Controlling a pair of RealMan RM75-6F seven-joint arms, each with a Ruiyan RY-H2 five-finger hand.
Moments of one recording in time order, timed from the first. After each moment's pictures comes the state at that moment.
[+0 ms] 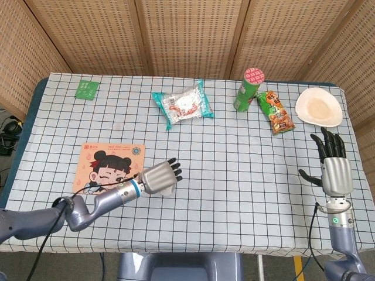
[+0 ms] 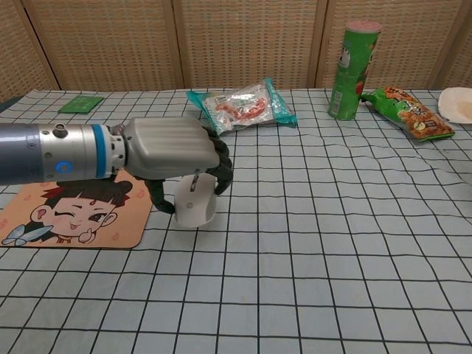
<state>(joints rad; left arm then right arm) -1.02 -1.52 0.03 -1.30 1.67 0.80 0.31 0.30 -1.45 0.21 -1.14 -1.43 1.49 0.21</state>
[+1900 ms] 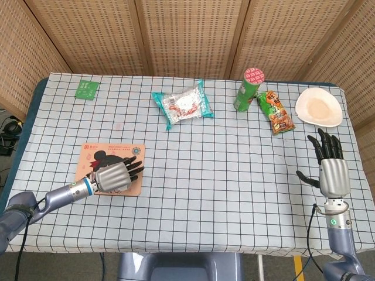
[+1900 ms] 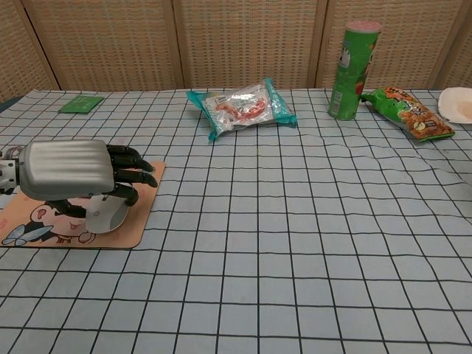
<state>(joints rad) -0.83 -1.61 0.28 -0.66 1.98 1.21 -0.03 0.29 -1.45 0.21 -1.16 -1.45 1.50 0.20</state>
